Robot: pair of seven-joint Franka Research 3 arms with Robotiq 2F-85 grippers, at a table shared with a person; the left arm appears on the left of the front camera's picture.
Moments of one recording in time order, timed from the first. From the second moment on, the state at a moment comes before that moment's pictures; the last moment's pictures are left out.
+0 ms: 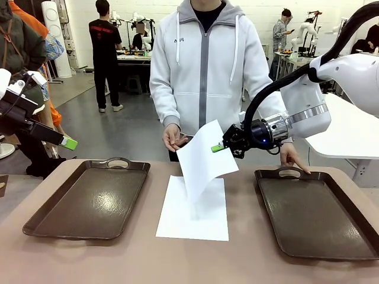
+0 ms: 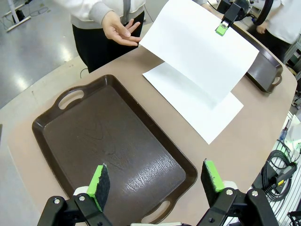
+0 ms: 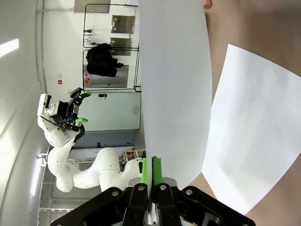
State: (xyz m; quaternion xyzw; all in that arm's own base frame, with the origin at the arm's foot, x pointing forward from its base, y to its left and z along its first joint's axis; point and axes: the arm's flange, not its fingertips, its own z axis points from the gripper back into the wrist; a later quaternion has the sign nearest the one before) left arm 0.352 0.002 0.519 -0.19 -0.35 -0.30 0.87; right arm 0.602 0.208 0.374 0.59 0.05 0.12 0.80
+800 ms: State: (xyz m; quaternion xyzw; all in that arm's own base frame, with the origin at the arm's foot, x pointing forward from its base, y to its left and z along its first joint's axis) left arm 0.352 0.003 0.520 -0.19 -0.35 -0.30 0.87; right arm 0.562 0.105 0.404 0.57 -0.04 0.06 0.82
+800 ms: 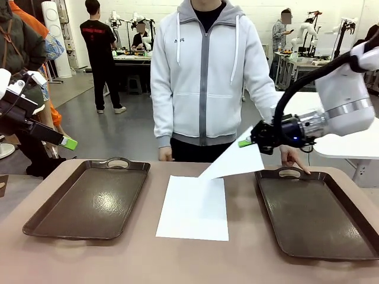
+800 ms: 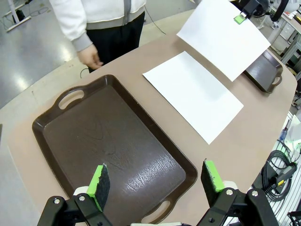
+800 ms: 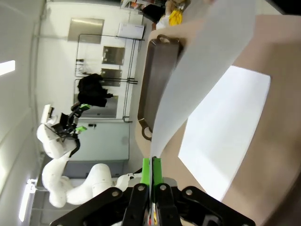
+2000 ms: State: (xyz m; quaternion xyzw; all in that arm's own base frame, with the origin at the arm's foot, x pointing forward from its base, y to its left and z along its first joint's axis) left arm 0.352 0.003 0.520 -0.19 -0.35 -0.30 0.87; right arm 0.539 -0.048 0.303 0.47 0.06 0.07 0.88
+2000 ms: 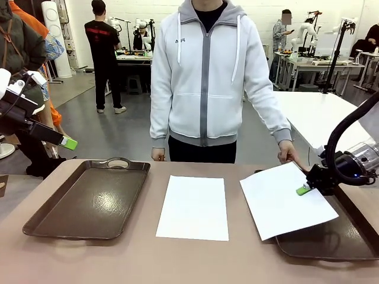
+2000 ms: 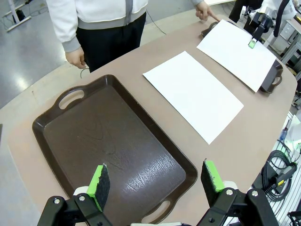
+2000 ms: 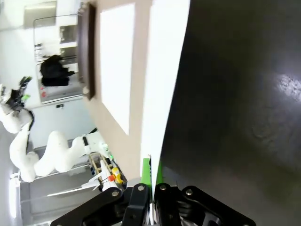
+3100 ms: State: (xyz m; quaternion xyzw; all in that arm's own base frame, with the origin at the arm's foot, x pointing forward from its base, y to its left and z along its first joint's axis) left arm 0.352 0.003 0.520 -0.19 -0.35 -0.30 0.87; right arm 0.527 -0.095 0.296 0.37 0.07 0.02 0.93
